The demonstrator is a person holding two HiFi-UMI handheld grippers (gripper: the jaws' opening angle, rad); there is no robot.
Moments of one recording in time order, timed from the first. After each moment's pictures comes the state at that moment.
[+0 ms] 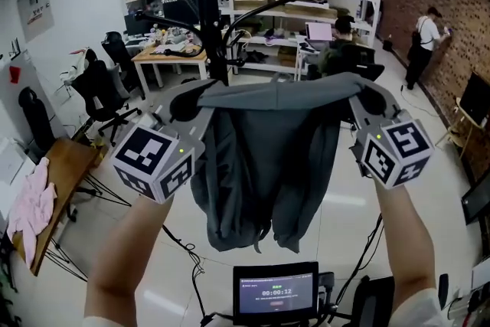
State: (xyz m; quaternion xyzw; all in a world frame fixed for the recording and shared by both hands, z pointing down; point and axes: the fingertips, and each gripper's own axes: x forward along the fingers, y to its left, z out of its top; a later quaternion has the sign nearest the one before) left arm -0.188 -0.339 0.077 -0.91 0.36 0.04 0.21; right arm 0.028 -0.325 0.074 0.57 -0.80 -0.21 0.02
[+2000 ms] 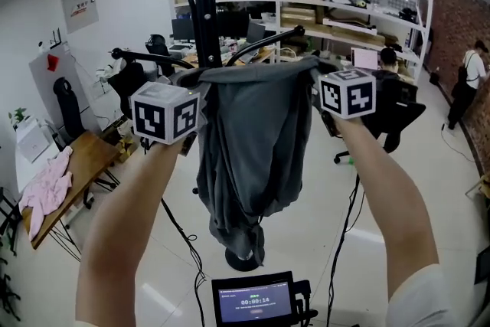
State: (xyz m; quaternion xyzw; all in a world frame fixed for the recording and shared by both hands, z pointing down) left arm -0.195 -0.529 0.057 -0.84 0.52 -0.06 0.12; right arm 0.012 -0.612 0.061 0.47 -0.87 -0.11 0.04
